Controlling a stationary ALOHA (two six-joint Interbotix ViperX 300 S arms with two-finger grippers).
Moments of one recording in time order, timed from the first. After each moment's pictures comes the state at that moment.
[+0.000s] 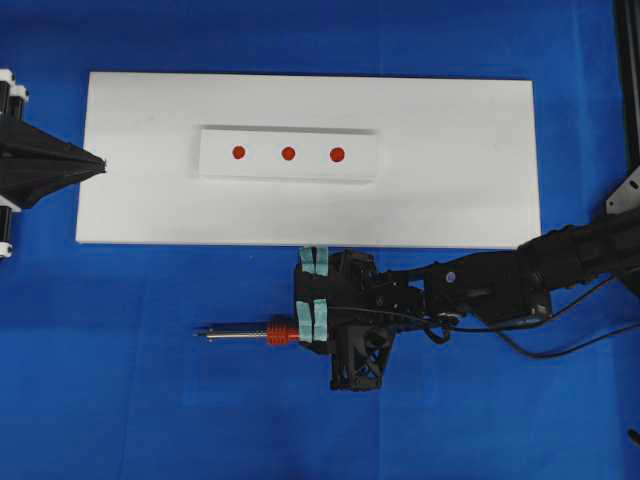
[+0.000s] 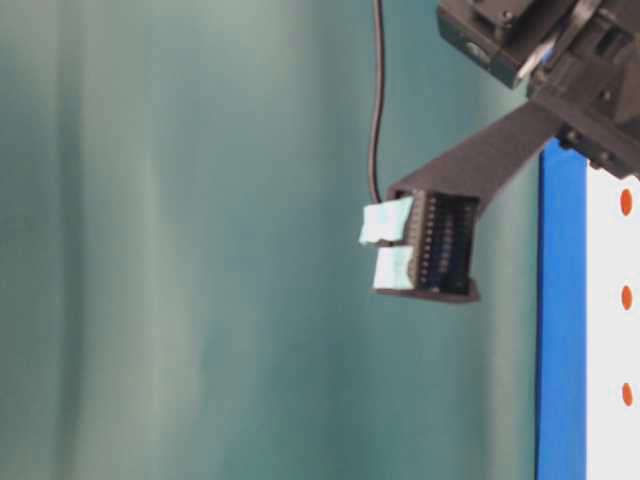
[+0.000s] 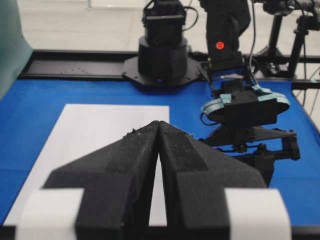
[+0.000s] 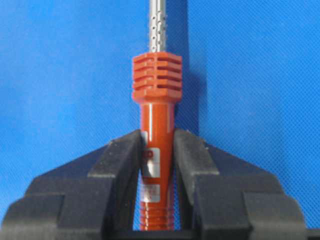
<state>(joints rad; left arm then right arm) -0.01 -0.98 1.27 0.00 -0.42 0.00 0.25 0.31 0.49 0.35 -0.04 0.12</state>
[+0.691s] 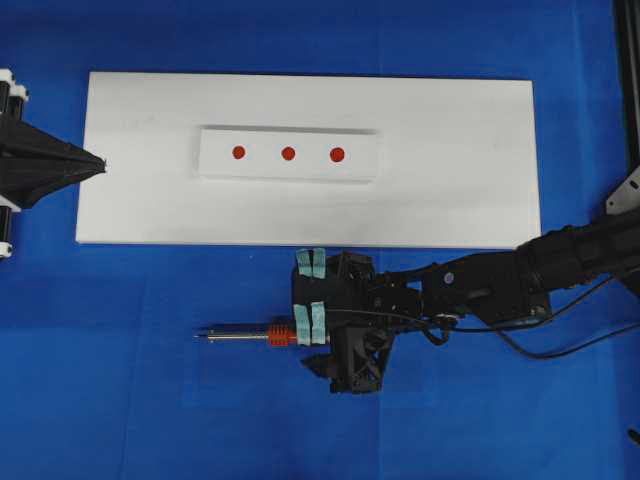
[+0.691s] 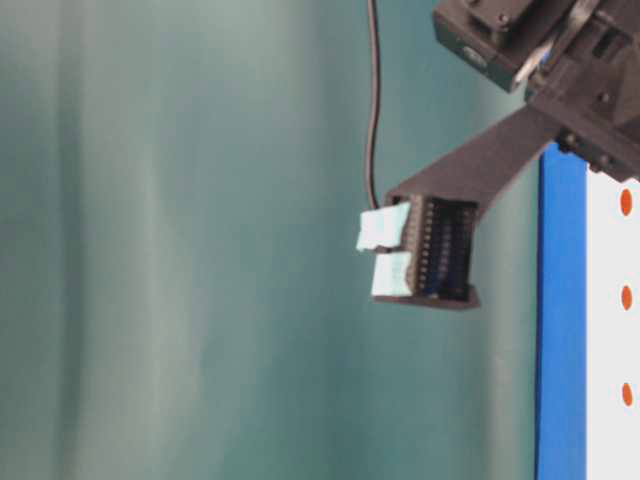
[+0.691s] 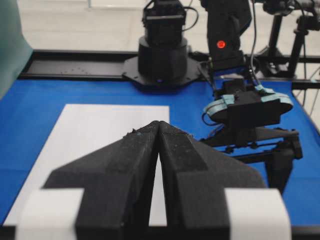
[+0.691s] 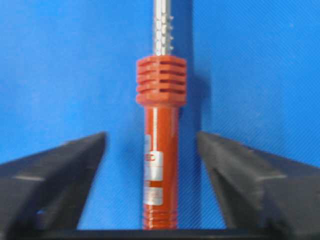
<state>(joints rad) -0.01 -0.98 1.27 0.00 -0.42 0.00 0.25 0.31 0.48 0.34 -0.01 0.11</state>
